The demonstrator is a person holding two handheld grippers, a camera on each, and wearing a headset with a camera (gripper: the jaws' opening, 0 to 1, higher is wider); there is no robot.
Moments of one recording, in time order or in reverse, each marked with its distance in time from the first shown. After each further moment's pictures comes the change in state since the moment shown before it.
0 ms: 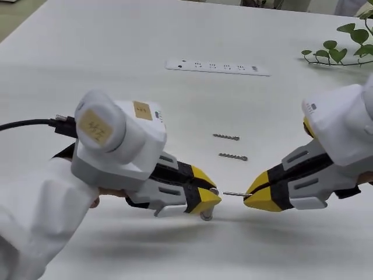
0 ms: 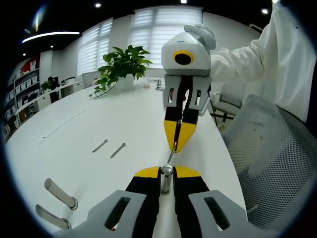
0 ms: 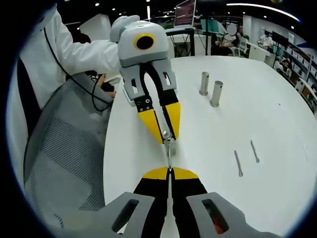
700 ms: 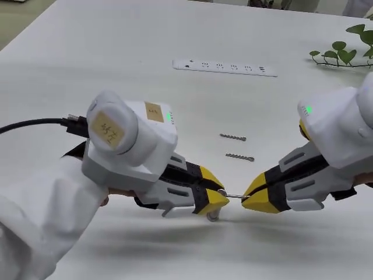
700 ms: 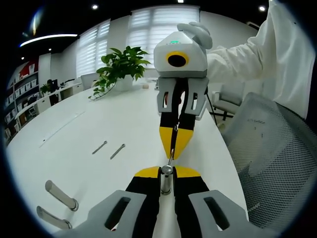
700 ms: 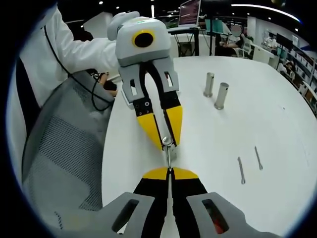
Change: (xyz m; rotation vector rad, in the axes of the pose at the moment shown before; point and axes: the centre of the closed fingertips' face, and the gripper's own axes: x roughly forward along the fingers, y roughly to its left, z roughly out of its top) left arm 0.001 0.000 0.000 0.018 0.001 0.004; right arm 0.010 0.000 0.007 -0.035 0.004 0.020
